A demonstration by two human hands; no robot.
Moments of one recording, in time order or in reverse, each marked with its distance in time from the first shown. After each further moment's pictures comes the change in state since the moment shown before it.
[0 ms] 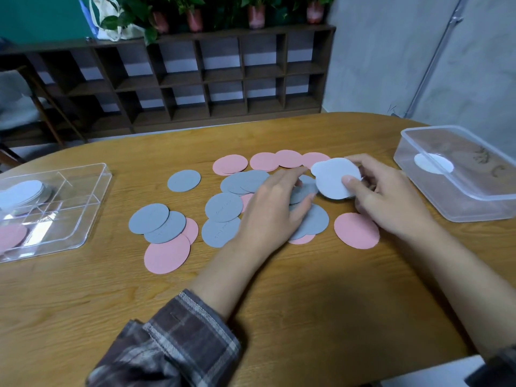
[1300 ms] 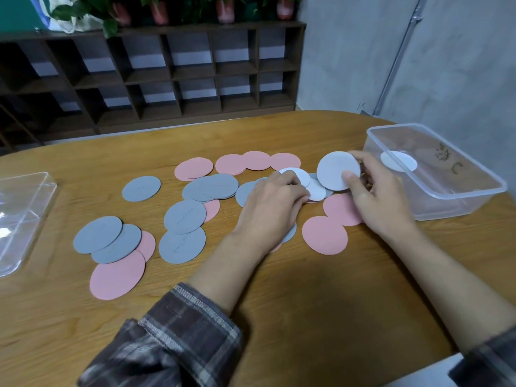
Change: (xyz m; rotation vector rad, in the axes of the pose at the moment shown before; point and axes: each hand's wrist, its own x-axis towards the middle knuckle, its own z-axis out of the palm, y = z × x) left_hand 0.035 0.009 0.052 0.162 -0.074 0.232; right_hand -0.001 0.045 -0.016 -0.019 0.219 0.077
